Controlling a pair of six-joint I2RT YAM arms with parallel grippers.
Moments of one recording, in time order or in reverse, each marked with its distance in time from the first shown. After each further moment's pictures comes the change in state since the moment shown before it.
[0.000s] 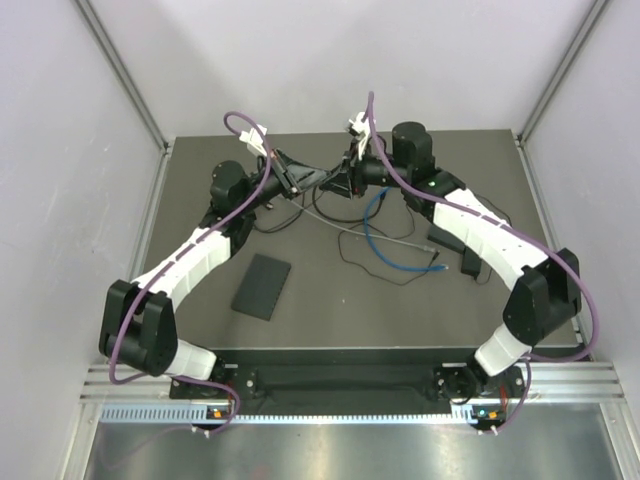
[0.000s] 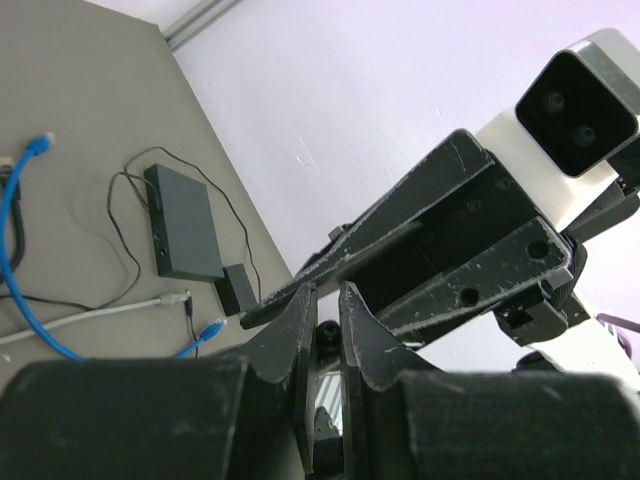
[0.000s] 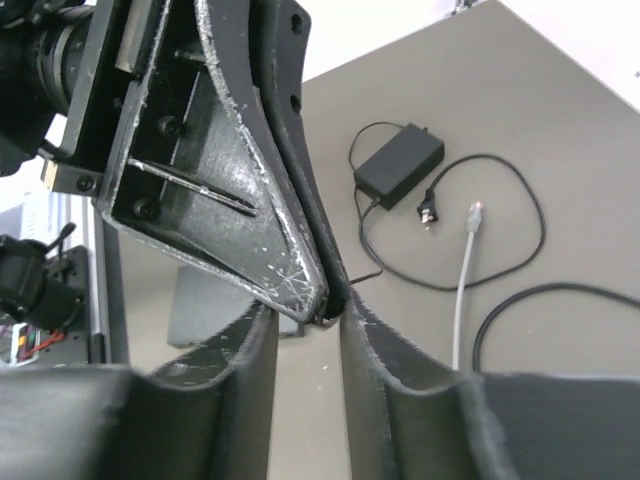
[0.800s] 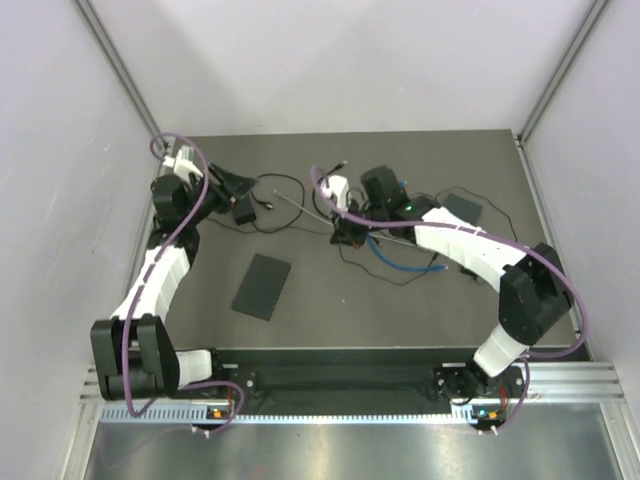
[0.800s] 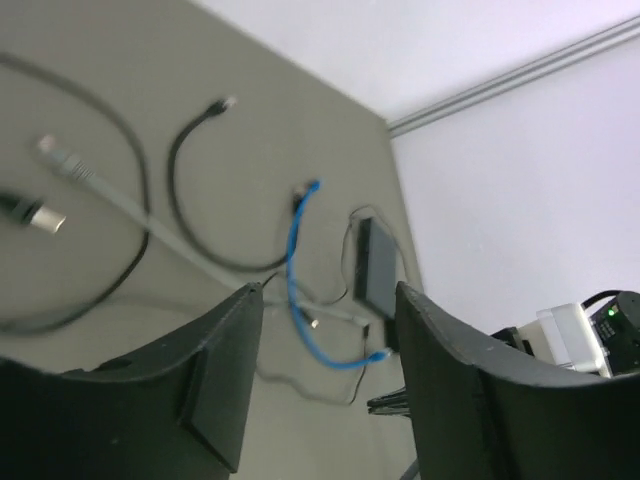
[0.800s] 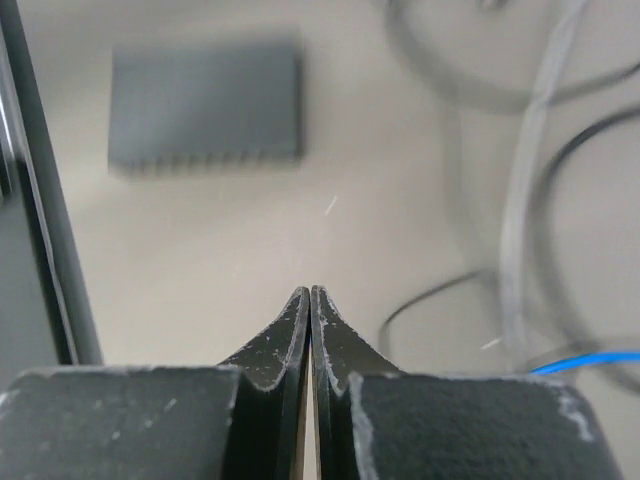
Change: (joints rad) left arm 0.405 -0.122 -0.103 -0.289 0.008 0.212; right arm 0.088 0.023 -0.142 -0.274 0.138 -0.296
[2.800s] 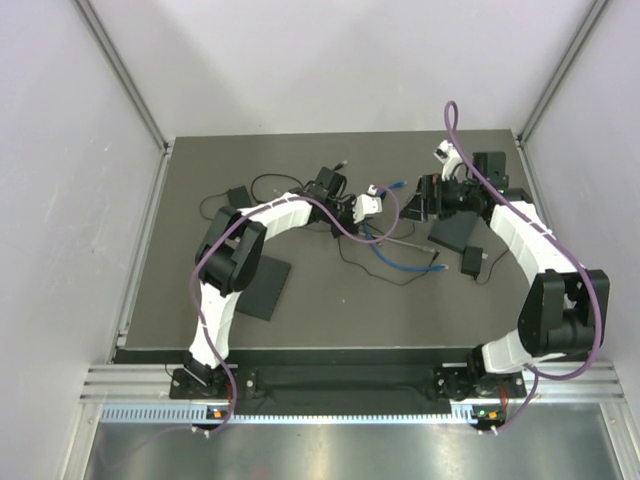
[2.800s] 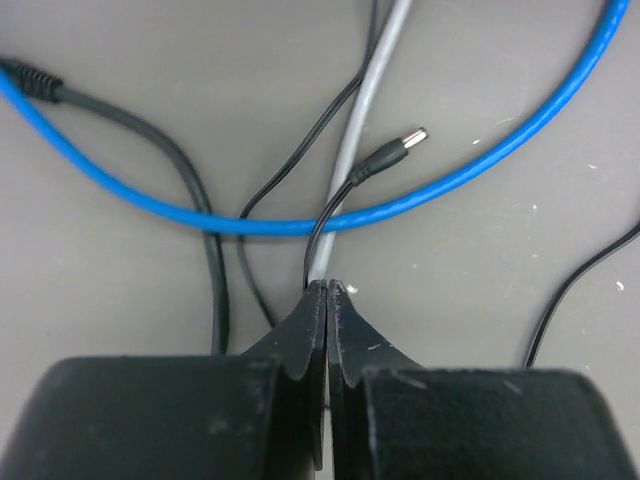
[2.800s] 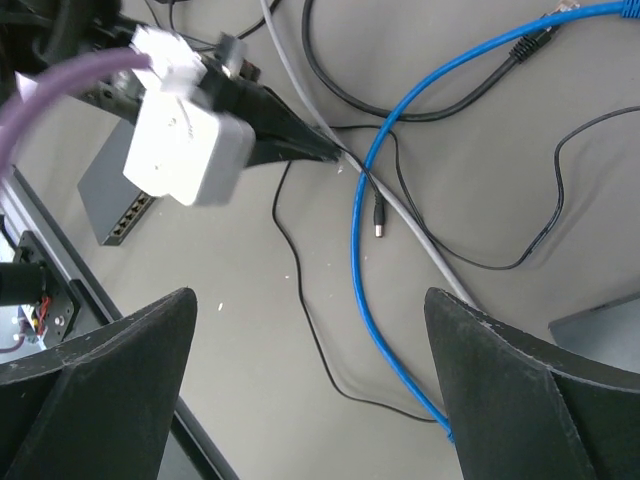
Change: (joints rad) left arm -0.629 0.865 0.684 -0.595 -0.050 1.664; right arm -0.589 -0.146 -0.148 -0.111 -0.204 0.274
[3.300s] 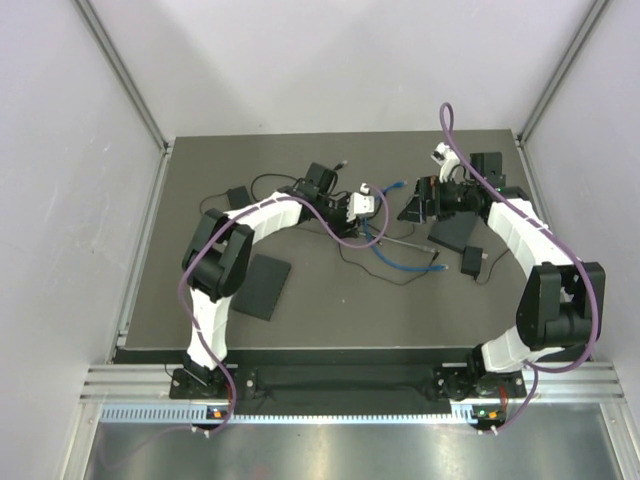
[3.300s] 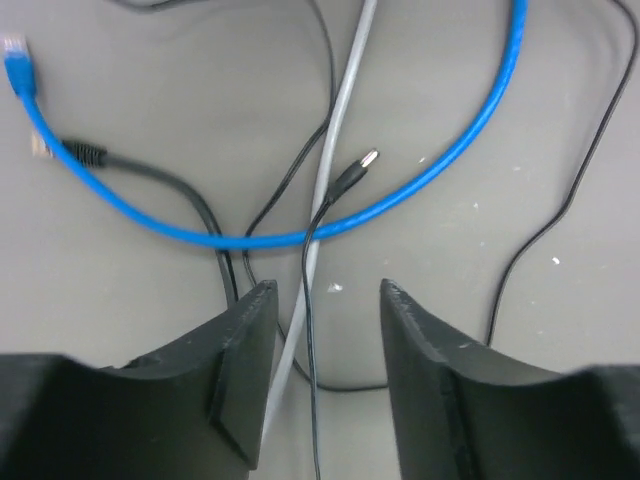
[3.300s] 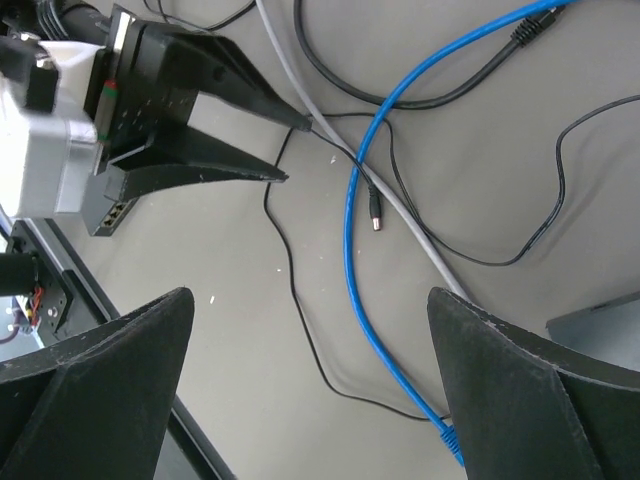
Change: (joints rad) left arm 0.030 -0.101 -0.076 0.031 0.142 0.077; right arm 0.000 0.043 0.010 -0.014 -0.003 -0.030
